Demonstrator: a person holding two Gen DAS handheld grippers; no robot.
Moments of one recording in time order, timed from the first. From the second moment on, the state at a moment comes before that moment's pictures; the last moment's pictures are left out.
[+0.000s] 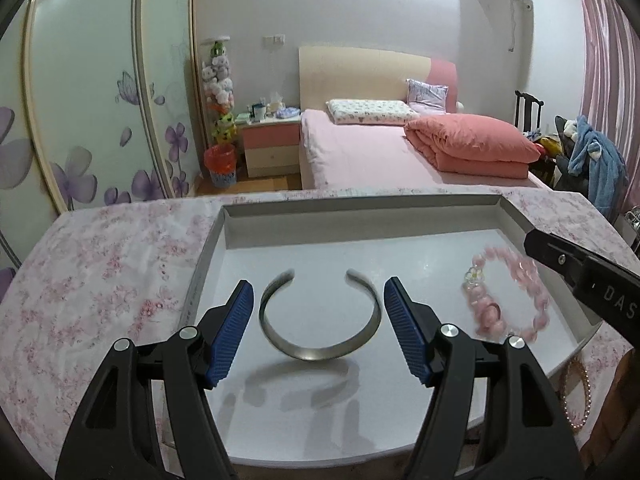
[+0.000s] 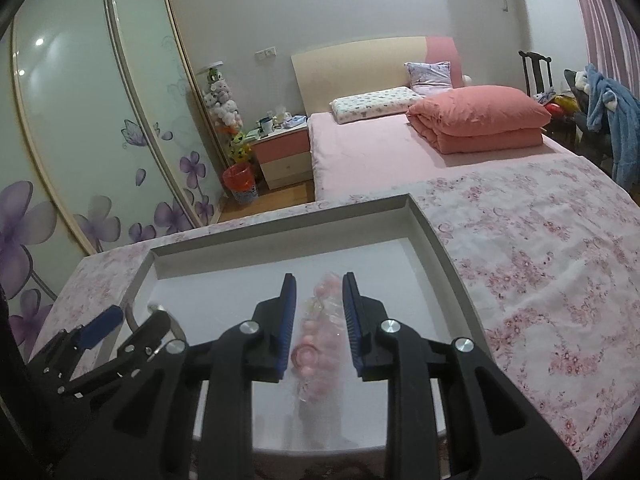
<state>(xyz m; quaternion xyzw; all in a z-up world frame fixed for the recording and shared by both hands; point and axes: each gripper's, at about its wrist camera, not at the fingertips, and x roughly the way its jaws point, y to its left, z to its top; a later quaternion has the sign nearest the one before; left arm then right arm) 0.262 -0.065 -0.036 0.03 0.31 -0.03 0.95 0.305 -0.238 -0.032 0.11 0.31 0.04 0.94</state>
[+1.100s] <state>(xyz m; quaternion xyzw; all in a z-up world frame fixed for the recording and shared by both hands) 0.131 0.029 -0.035 -0.03 0.33 0.01 0.94 0.117 -0.202 -0.064 0.06 0.41 0.12 0.90</state>
